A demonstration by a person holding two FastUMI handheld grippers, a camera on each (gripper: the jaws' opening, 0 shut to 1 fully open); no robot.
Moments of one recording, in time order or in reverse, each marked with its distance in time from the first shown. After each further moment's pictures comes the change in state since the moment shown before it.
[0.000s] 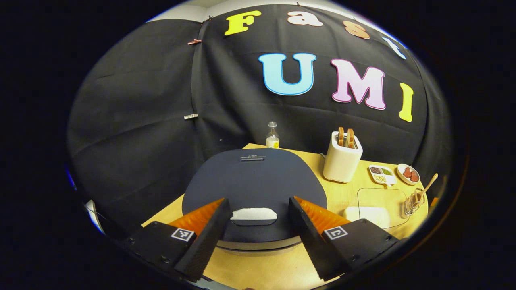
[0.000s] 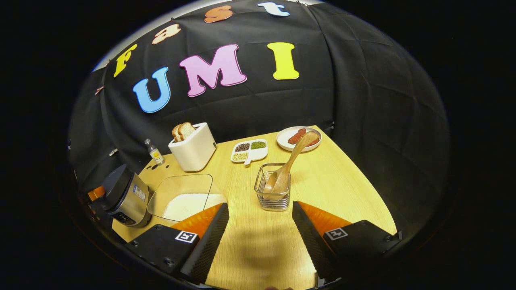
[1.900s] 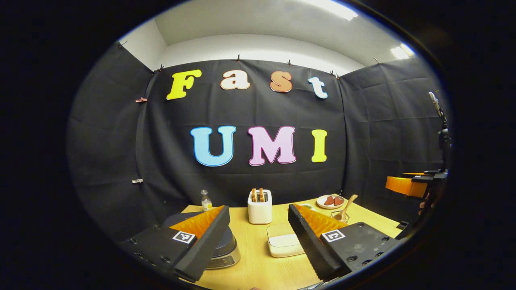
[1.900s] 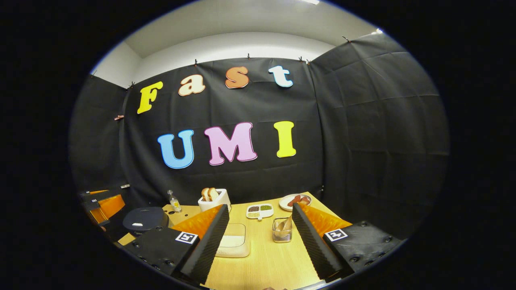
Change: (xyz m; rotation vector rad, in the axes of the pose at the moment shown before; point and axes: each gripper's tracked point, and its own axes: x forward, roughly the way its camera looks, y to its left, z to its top) left arm -0.226 -0.100 0.096 0.135 -0.448 -0.488; right arm -0.214 0.090 0.100 -0.034 -0.532 -0.050
